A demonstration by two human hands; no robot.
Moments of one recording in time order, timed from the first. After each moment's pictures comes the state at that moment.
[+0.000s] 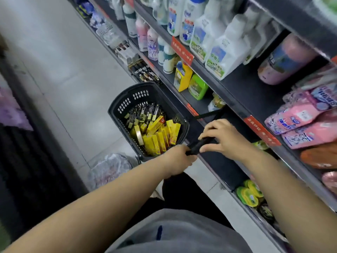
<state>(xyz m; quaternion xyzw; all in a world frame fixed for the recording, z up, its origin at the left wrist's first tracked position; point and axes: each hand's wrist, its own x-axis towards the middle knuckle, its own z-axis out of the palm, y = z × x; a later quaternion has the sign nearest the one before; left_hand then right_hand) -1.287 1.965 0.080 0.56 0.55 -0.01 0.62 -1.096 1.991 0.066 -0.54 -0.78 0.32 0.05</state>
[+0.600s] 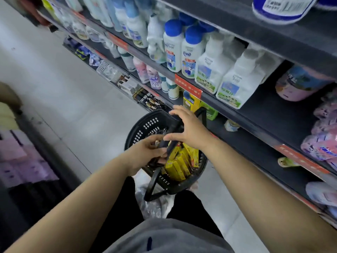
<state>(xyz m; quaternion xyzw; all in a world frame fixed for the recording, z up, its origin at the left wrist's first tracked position) -1.410 2.138 0.095 0.42 0.56 0.12 0.70 -1.228 2.156 0.064 -0.59 -0.66 0.41 0.23</state>
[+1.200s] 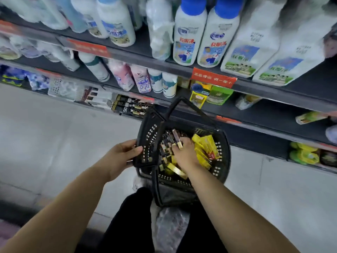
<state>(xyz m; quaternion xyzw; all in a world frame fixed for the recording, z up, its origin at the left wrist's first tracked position) -1.580 2.342 -0.004 0.47 0.49 -0.02 0.73 -1.414 2.227 -0.072 -0.83 -0.15 0.46 0.28</state>
